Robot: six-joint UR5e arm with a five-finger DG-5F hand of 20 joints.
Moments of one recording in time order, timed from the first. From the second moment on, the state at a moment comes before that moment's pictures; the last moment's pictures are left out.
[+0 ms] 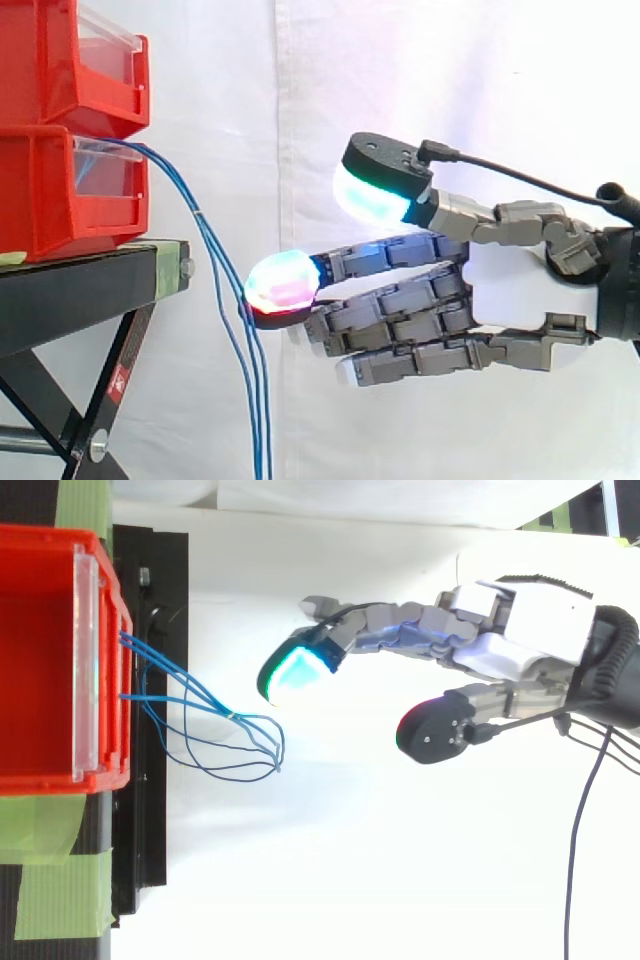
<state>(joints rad) 0.20 -1.94 -2.00 -2.30 -1.12 -0.12</state>
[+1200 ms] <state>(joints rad) 0.20 -2.11 -1.83 -2.15 -1.19 -0.39</state>
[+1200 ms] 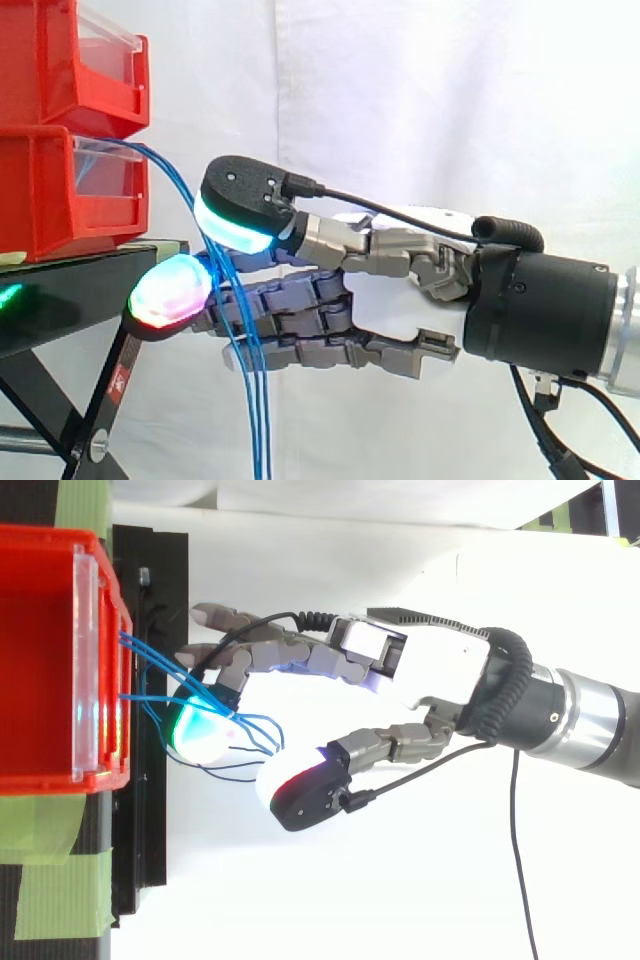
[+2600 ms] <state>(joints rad) 0.13 -2.11 -1.79 -2.22 -1.22 -0.32</state>
